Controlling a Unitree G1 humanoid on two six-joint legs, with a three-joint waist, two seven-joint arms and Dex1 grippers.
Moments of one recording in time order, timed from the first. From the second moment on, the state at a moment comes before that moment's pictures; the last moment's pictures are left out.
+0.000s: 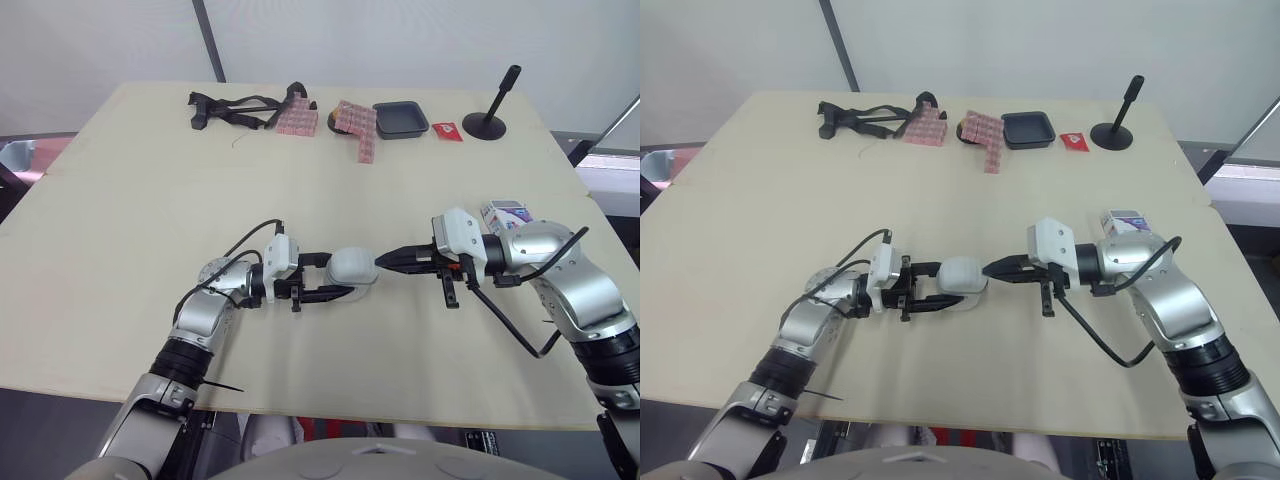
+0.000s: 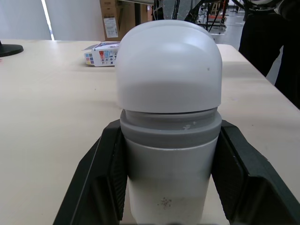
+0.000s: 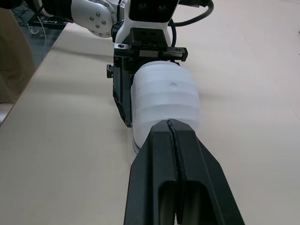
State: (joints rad) left arm -0.33 0.29 -0.24 0.22 -0.35 -0.14 -1.25; right arm -0.35 -0.68 0.15 -0.28 0.41 0.27 1.20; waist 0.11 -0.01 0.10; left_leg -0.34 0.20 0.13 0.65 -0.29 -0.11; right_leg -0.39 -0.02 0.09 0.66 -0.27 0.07
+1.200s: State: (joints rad) left arm -0.33 0.29 -0.24 0.22 -0.35 -0.14 -1.25; right arm -0.35 -0.68 0.15 -0.28 0.41 0.27 1.20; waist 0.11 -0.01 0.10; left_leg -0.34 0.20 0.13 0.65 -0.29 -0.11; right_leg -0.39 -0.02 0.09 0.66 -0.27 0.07
